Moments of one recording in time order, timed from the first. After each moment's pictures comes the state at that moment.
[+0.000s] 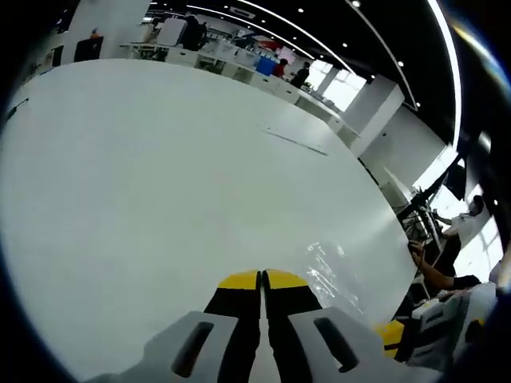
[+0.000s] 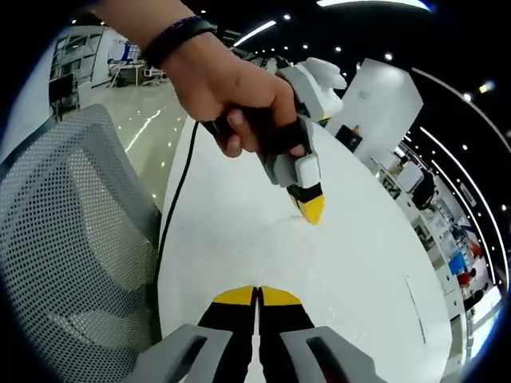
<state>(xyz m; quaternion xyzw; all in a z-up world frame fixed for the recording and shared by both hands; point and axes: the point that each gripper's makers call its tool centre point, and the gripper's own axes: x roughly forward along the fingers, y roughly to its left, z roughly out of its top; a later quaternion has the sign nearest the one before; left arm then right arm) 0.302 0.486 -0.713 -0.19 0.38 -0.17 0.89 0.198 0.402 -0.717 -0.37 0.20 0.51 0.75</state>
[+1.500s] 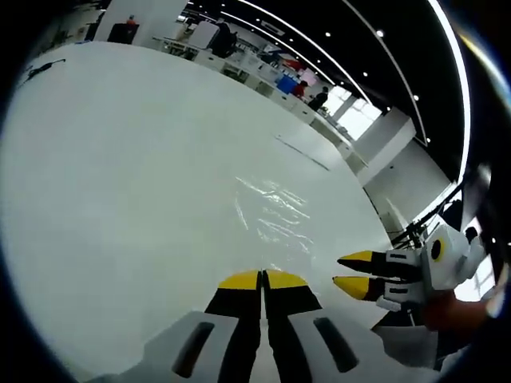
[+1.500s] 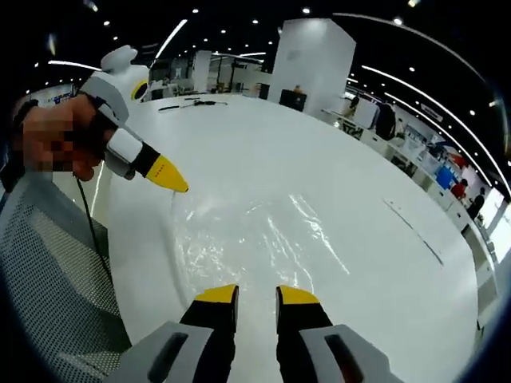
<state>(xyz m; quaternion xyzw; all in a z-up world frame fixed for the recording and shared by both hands) 0.249 0.481 -0.715 -0.27 0.36 -0.13 0.88 0.254 0.357 -0.727 -0.23 0.29 0.42 0.83</state>
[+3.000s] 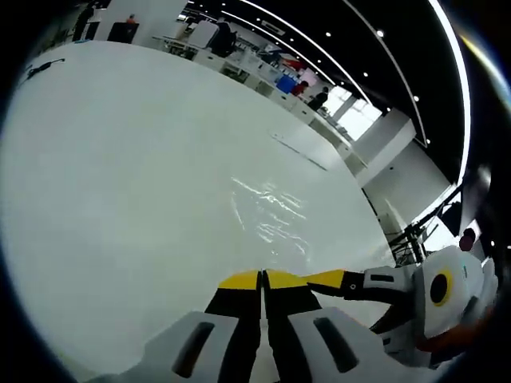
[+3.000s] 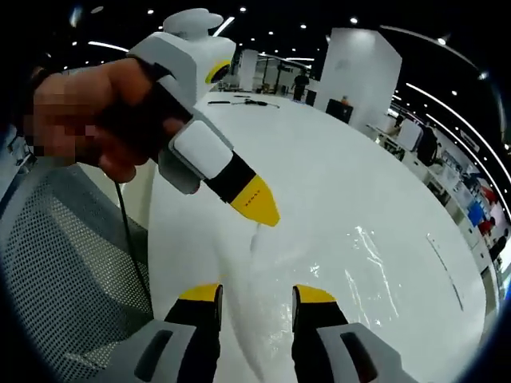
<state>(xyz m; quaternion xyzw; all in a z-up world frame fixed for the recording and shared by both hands) 0.248 0.468 -0.710 -0.28 0.36 -0.12 0.88 0.215 0.427 -0.746 -0.29 0.28 0.52 0.76</state>
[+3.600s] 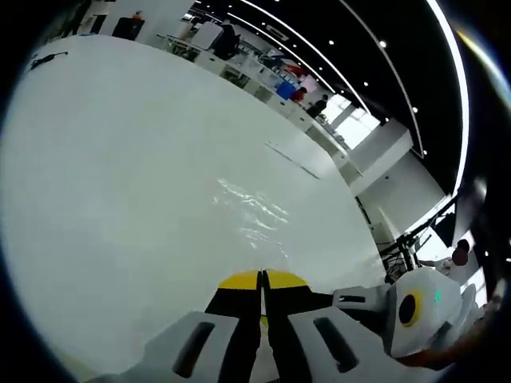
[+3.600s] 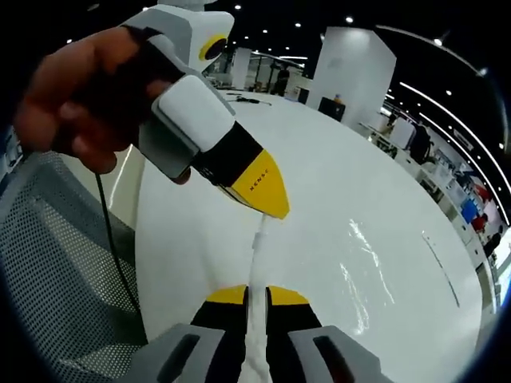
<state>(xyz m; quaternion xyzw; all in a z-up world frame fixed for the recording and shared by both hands) 0.253 0.458 -0.694 -0.30 0.35 -0.13 0.88 0.222 0.425 -0.743 -0.29 0.28 0.50 0.77</state>
